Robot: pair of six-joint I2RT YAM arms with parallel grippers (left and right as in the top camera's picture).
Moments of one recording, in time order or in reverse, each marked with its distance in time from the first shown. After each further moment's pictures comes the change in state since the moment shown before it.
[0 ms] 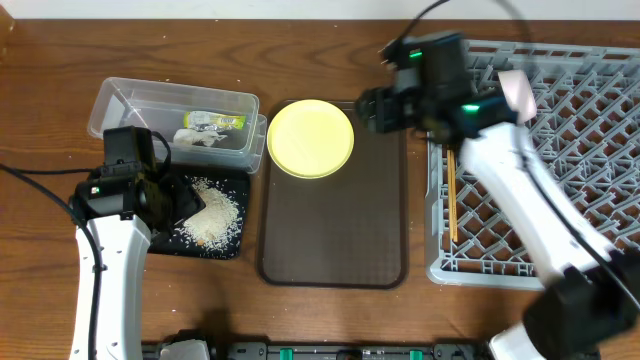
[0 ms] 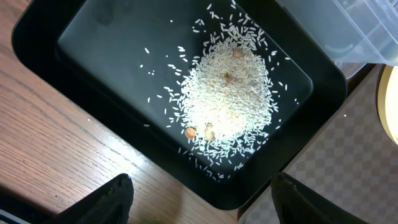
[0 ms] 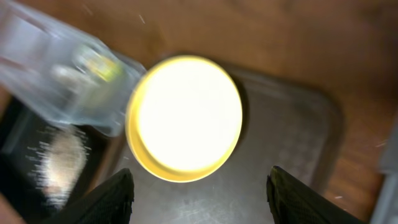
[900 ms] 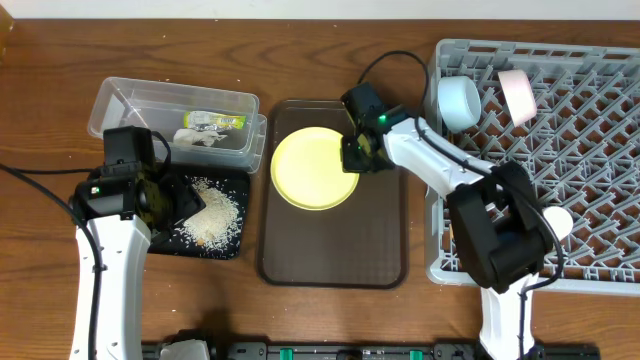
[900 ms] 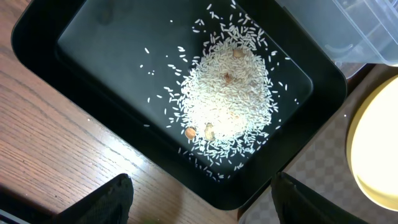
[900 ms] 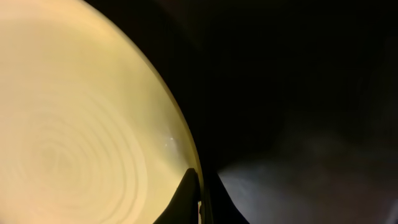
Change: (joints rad) left arm 0.000 0.000 0.000 0.000 0.000 0.000; right arm 0.101 0.385 0.005 -0.074 0.163 0.233
